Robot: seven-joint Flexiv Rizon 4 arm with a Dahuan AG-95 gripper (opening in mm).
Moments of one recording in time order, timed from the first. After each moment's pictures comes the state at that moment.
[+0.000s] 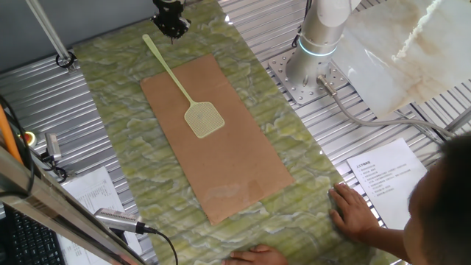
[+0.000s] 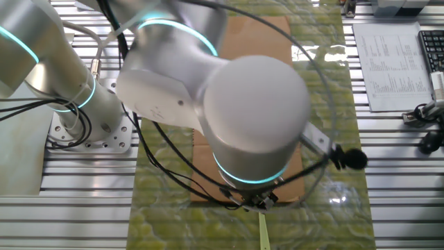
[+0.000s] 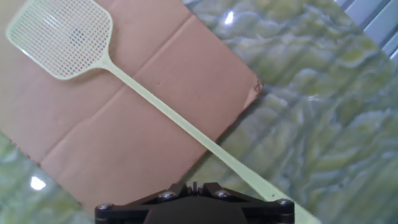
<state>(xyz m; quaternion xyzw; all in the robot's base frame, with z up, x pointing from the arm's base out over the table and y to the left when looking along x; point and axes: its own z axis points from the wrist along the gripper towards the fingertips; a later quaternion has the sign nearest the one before) 0.412 -0.240 0.137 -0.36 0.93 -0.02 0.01</state>
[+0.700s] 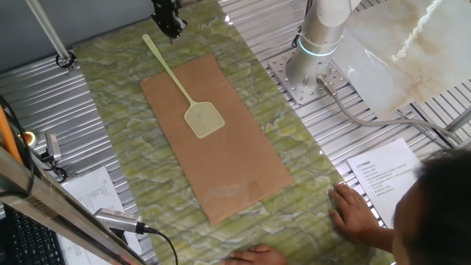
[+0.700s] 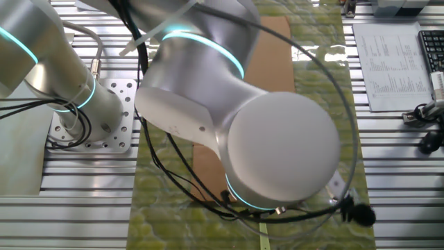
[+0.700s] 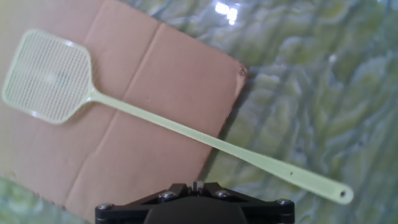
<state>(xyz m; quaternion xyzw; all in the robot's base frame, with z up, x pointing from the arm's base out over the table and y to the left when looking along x) 0.413 -0.239 0.135 -0.20 0.98 0.03 0.01</state>
